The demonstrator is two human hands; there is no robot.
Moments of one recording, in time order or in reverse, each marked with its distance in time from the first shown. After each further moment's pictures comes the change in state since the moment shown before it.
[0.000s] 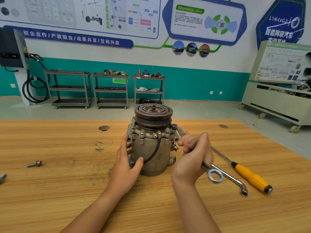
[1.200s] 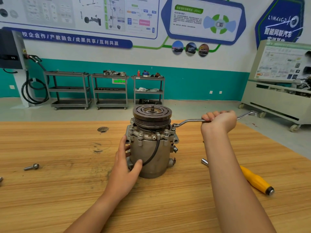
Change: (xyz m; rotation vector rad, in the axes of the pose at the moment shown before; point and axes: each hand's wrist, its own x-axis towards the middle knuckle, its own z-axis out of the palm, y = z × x) left_hand 0.001 0.000 0.000 -0.032 -0.021 -0.021; right_hand 0.134 0.000 0.011 0.255 0.318 0.610
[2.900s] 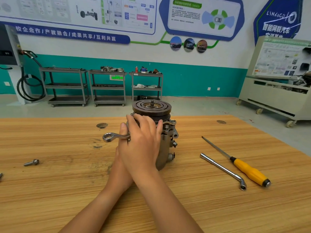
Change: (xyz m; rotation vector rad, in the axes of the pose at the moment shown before) left_hand -0.002 -0.003 0.000 0.116 -0.014 -0.022; right_hand -0.125 0.126 -0.042 -1.354 -0.568 -1.227
